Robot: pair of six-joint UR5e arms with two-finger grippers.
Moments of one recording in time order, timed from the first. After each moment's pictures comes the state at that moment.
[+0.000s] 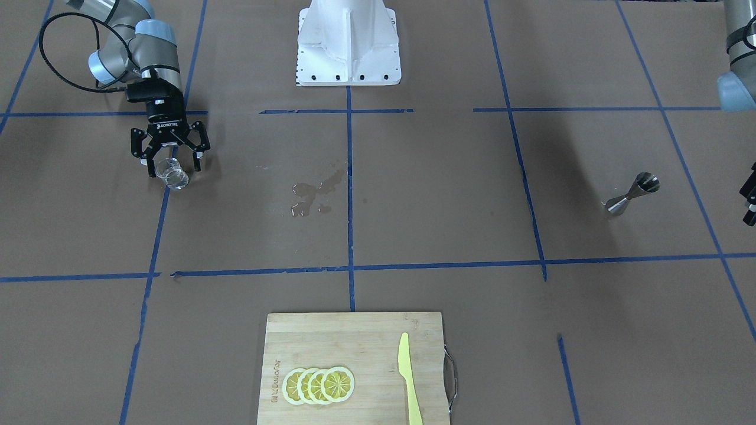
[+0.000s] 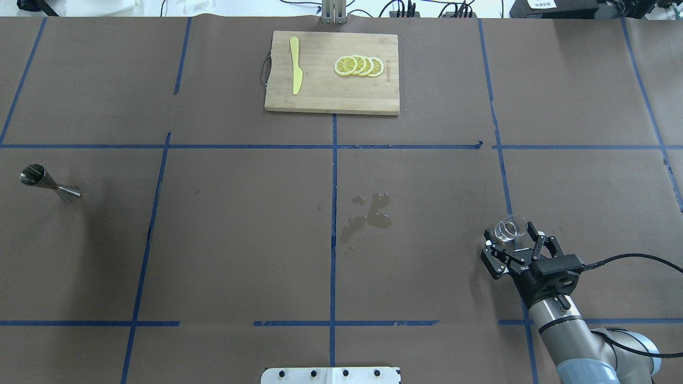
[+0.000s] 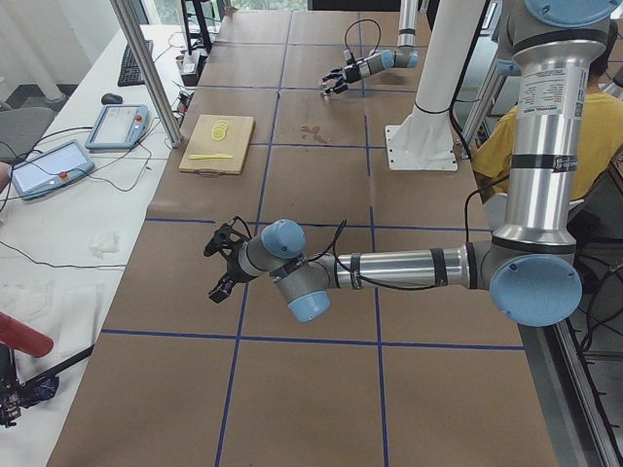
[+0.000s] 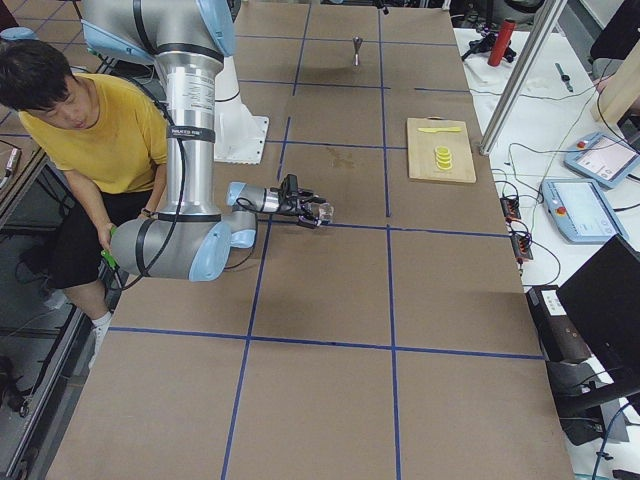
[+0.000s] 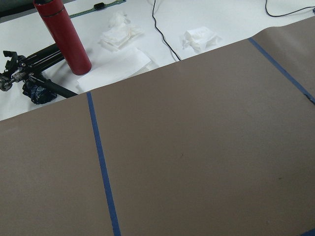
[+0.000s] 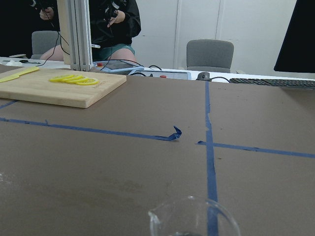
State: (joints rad) left arm -1.33 -1.58 -1.41 -2.71 -2.06 -0.42; right arm 0.04 -1.64 1.58 -0.39 0.42 1.14
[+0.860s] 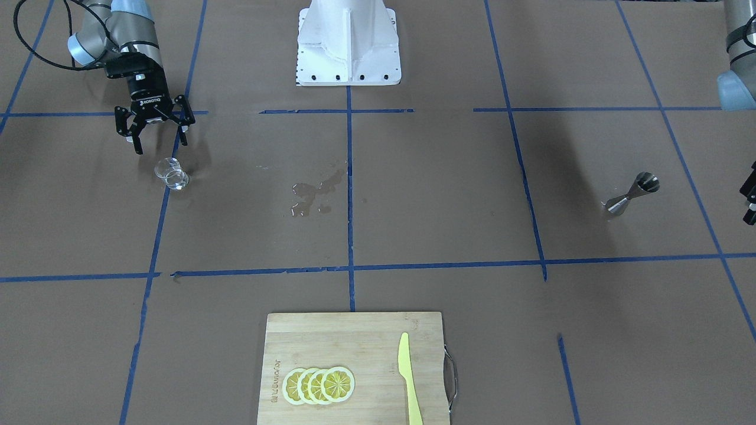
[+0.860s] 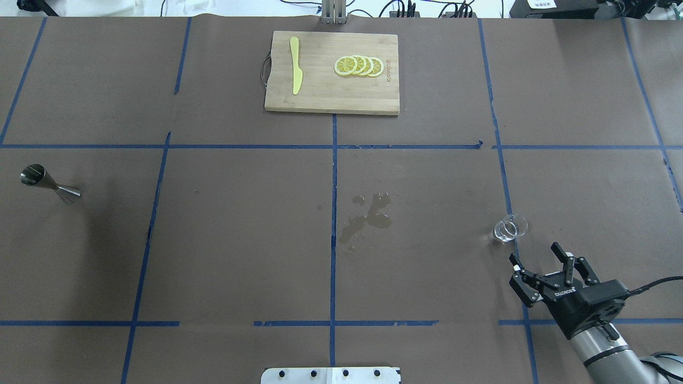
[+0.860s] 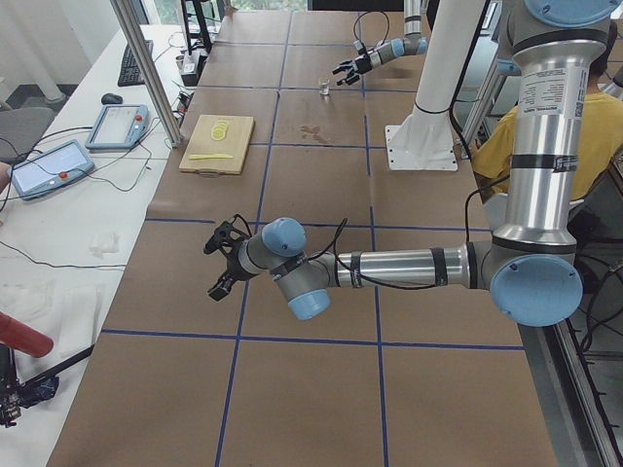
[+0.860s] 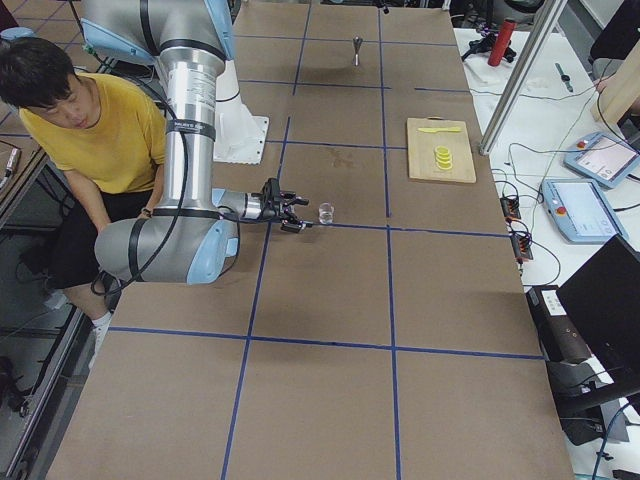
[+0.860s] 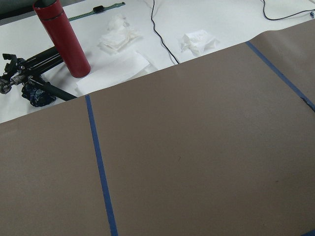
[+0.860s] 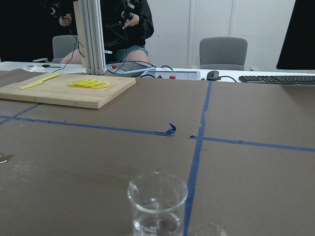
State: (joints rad) left arm -1.33 -1.58 -1.43 -2.71 -2.06 -0.42; right arm -0.11 -1.82 1.67 -0.25 0.34 1.14
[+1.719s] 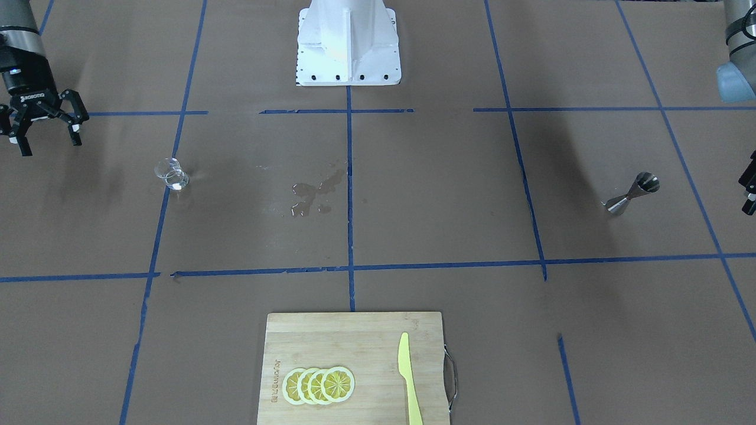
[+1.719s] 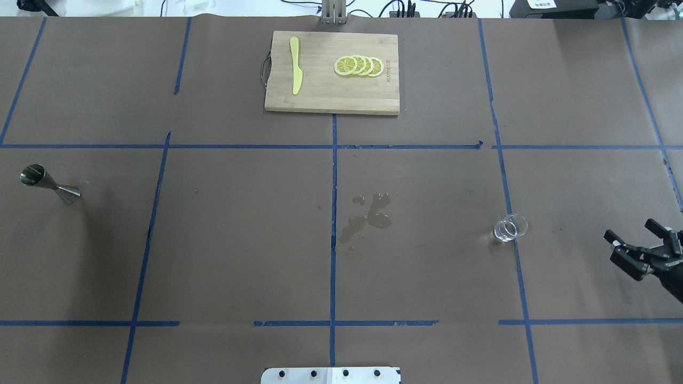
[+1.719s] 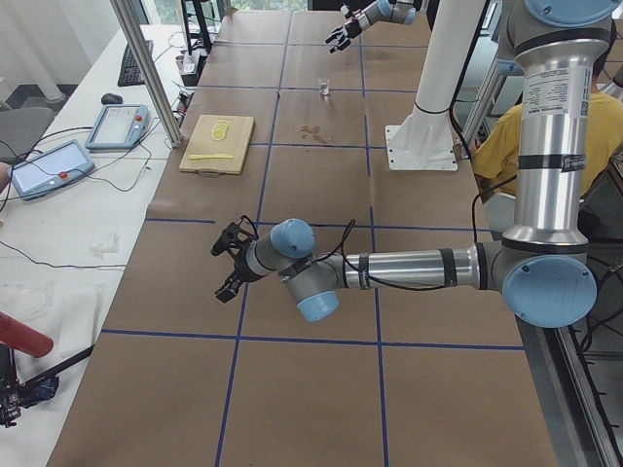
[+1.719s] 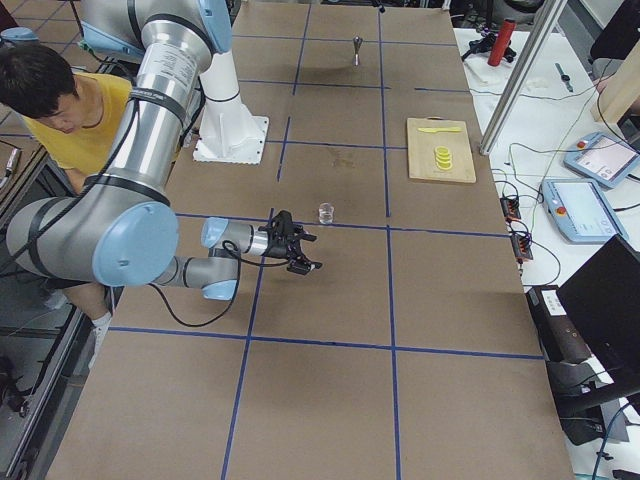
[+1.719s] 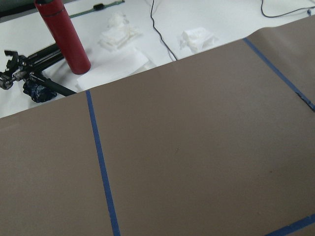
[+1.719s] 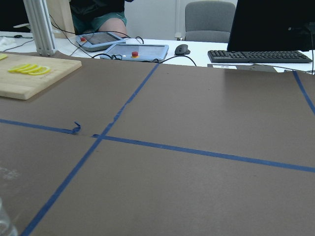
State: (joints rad) left arm -1.33 -1.54 -1.46 -2.71 -2.06 -0.43; right arm 0.30 -2.08 1.69 0.01 0.88 1.02
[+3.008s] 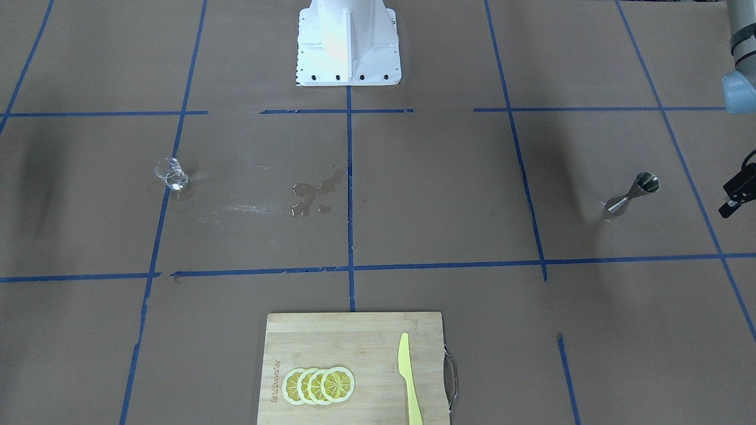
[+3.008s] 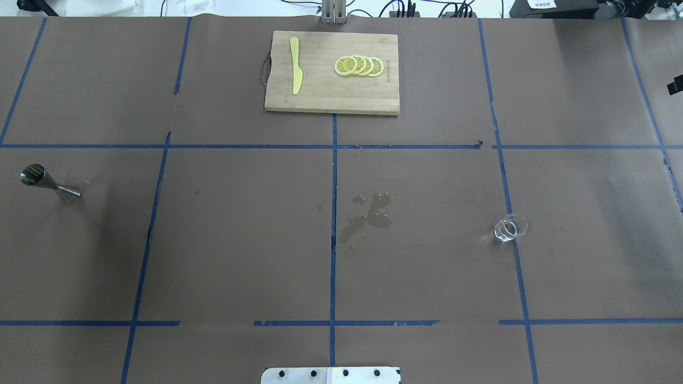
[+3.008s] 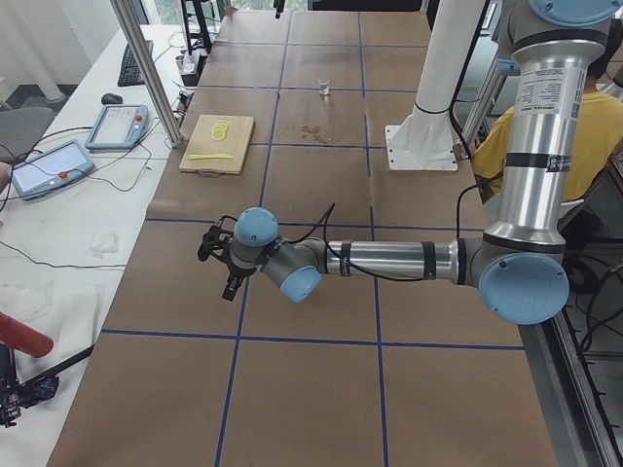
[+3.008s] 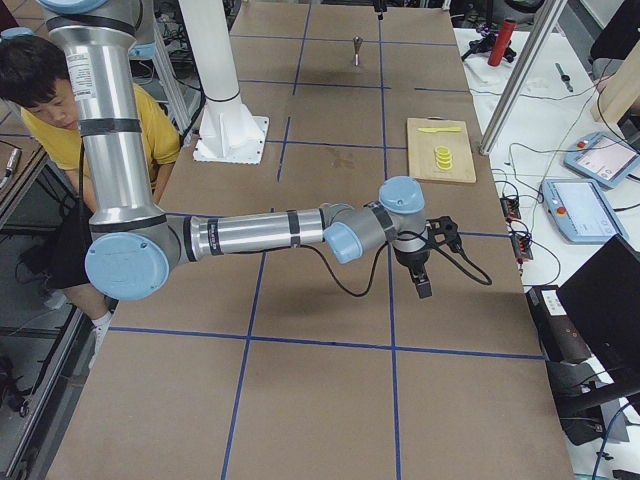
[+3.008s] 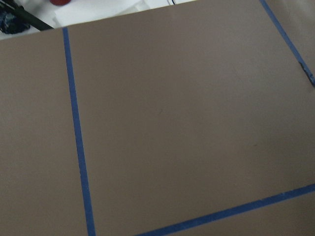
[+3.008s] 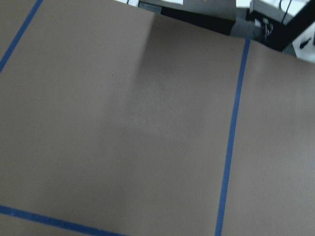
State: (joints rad) left arm -1.36 -1.63 -1.46 -2.28 -2.34 -0.39; right arm 1.43 -1.44 1.54 -1.23 2.23 0.25
